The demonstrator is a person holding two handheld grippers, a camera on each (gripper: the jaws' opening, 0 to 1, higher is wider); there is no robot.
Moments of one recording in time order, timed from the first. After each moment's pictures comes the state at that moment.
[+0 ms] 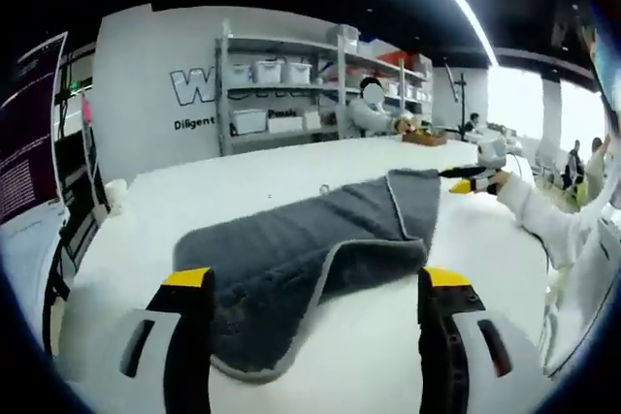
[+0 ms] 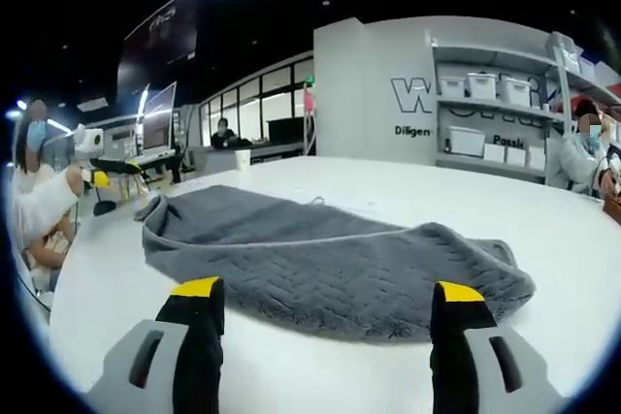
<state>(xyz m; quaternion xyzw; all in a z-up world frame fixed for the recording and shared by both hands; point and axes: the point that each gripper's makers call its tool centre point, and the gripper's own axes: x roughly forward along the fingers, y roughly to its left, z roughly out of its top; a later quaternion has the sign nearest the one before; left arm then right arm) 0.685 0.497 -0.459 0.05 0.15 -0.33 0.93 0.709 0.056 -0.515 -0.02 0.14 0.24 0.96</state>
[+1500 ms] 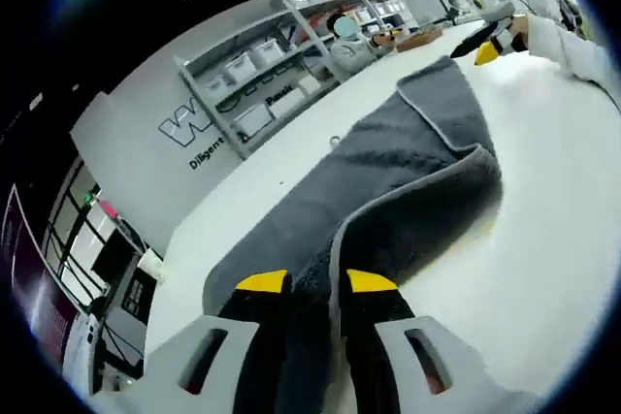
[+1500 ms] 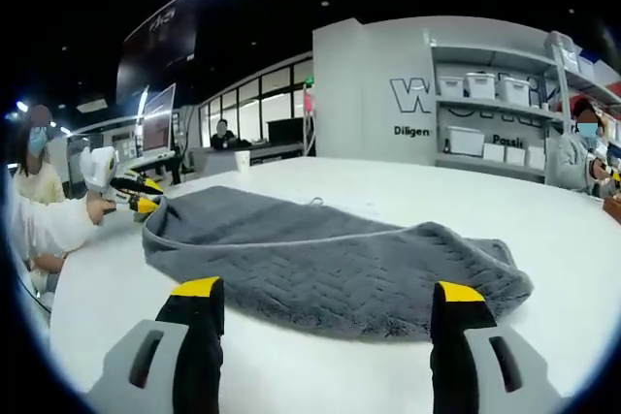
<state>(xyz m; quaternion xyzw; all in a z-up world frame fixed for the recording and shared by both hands) 0.736 0.443 -0.515 0.34 0.13 -0.27 0.89 0.707 0.053 -0.516 -0.01 0.14 0.24 0.96</state>
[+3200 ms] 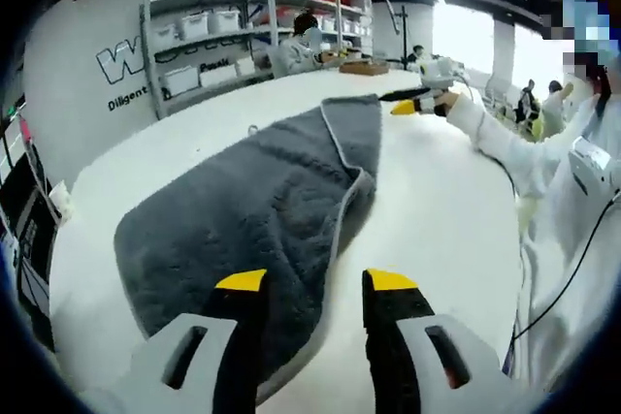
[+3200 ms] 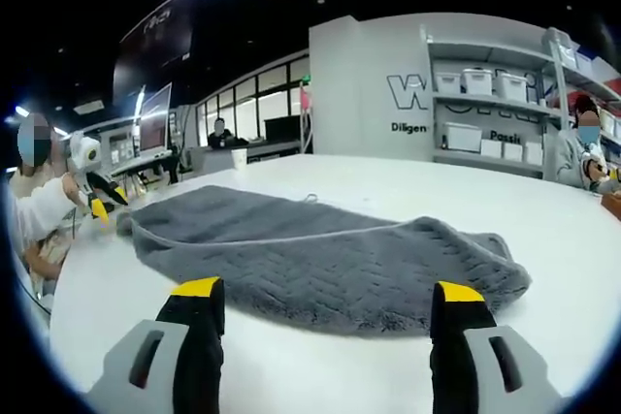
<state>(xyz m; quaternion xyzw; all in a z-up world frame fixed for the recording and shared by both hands) 0.649 0.458 -0.497 0.13 0.23 -0.44 0.86 0.707 0.049 -0.520 -0.01 0.15 0.23 0.96</state>
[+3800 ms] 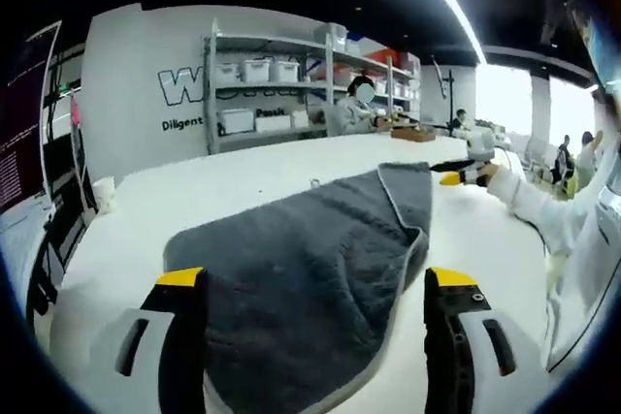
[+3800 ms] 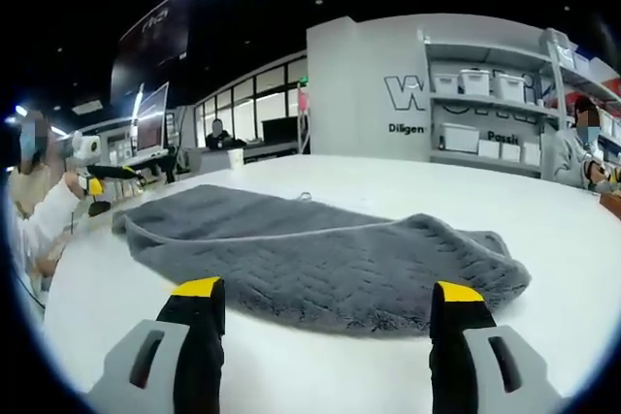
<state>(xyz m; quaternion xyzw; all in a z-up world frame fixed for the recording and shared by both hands) 0.694 0.493 -0.478 0.05 0.15 -0.36 0.92 0.715 0.041 -0.528 -0.01 0.14 0.23 0.96</state>
